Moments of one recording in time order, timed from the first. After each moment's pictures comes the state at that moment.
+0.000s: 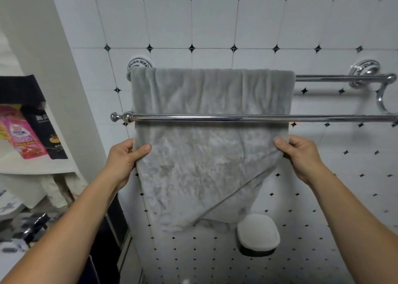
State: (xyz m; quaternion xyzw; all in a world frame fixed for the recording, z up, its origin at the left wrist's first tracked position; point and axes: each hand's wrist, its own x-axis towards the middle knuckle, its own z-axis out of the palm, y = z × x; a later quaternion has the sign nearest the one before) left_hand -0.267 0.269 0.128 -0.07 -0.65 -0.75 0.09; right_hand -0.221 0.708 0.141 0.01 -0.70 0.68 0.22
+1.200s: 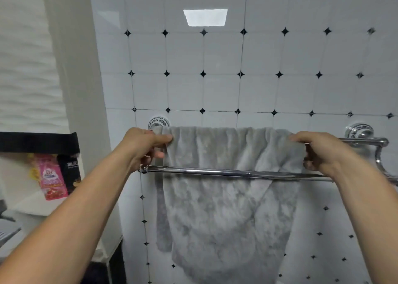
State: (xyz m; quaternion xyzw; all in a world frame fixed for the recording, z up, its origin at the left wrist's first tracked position) left_hand -0.232 0.312 0.319 0.04 -0.76 -0.64 0.13; right_hand -0.200 0.690 0.322 -0.10 -0.73 0.65 0.16
